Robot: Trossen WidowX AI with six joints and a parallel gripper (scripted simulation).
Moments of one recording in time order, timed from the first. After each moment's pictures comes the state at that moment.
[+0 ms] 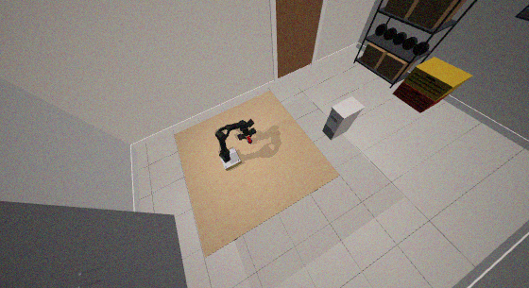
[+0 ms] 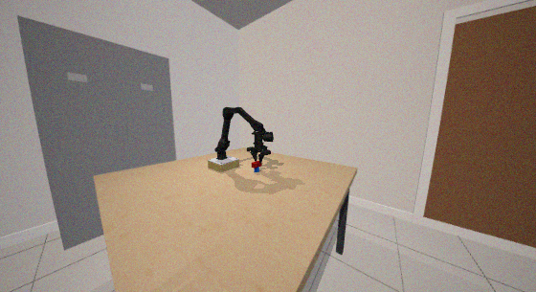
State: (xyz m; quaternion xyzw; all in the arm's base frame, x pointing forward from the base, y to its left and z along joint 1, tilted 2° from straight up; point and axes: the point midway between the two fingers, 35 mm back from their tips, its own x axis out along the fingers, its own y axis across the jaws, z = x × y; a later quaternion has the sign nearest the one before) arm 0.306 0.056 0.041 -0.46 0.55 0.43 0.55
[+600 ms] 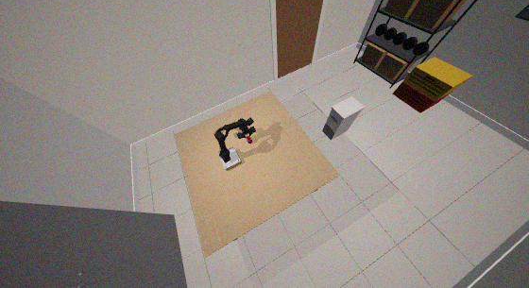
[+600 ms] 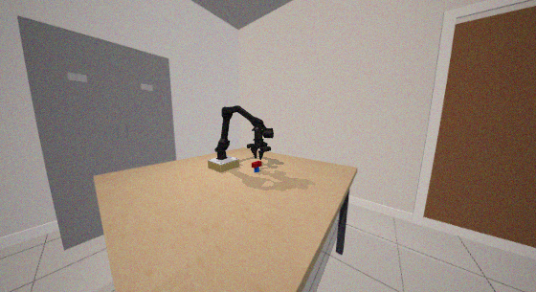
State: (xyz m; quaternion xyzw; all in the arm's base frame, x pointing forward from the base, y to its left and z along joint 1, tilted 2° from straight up) arm 0.306 0.057 0.066 -0.46 0.55 0.43 0.55
